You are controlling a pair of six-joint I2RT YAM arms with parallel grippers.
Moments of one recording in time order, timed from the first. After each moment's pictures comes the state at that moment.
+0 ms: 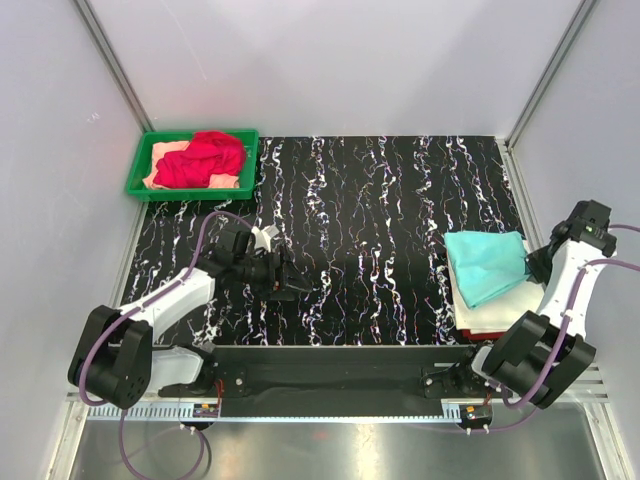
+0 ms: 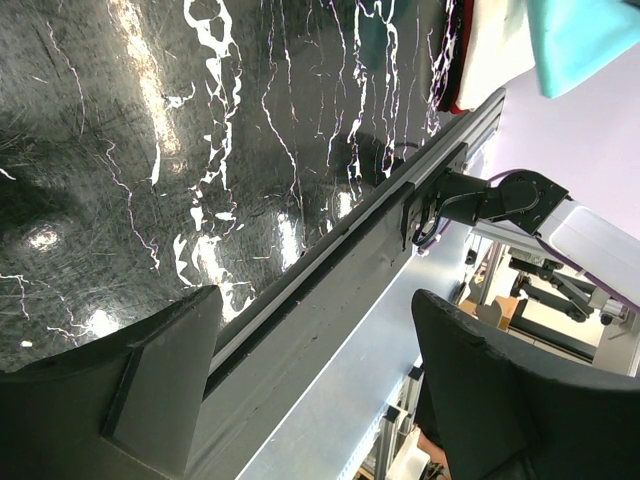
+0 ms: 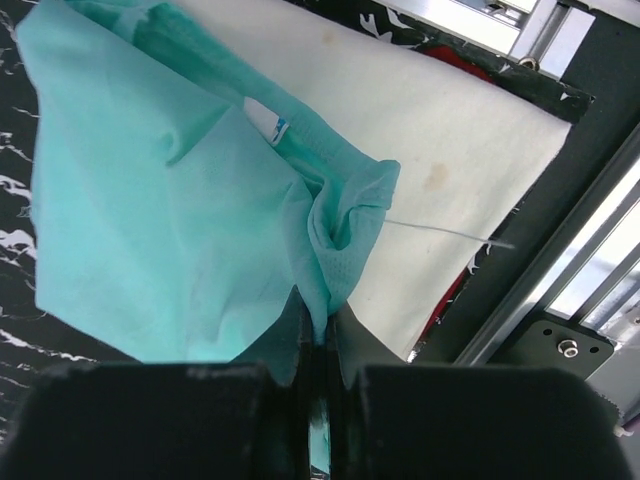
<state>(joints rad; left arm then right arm) -0.39 1.24 0.59 -0.23 0.77 -0.71 -0.63 1.24 1.12 -1.03 0.11 0.58</state>
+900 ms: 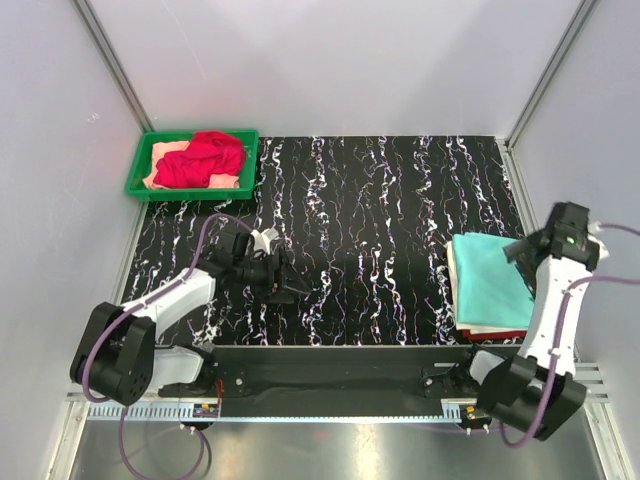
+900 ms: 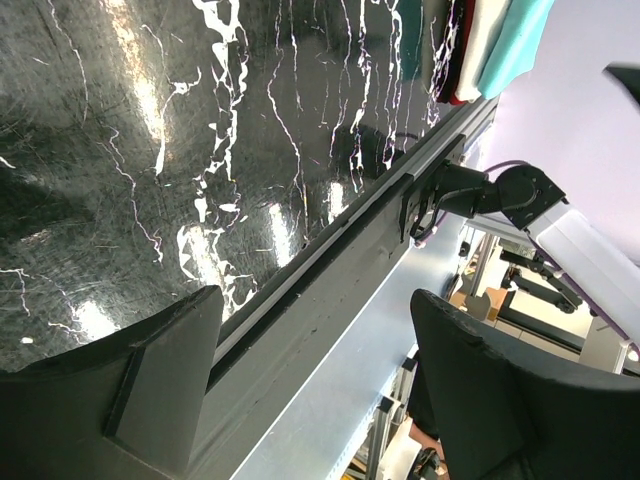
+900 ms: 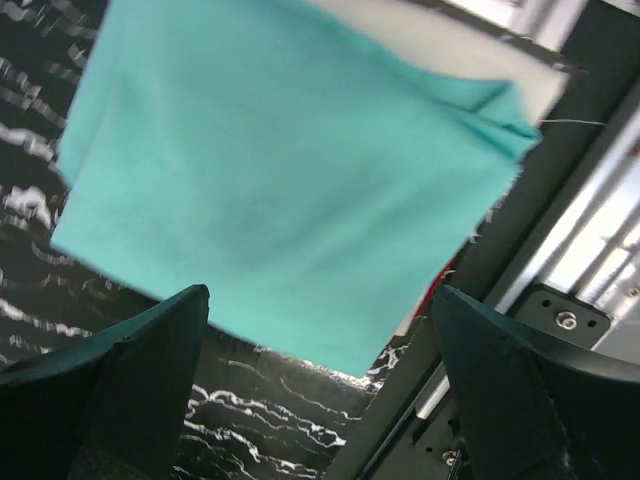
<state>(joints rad) -0.37 1.25 0.57 -0.22 0.80 -0.70 -0.51 1.07 1.06 -1.11 0.23 0.69</state>
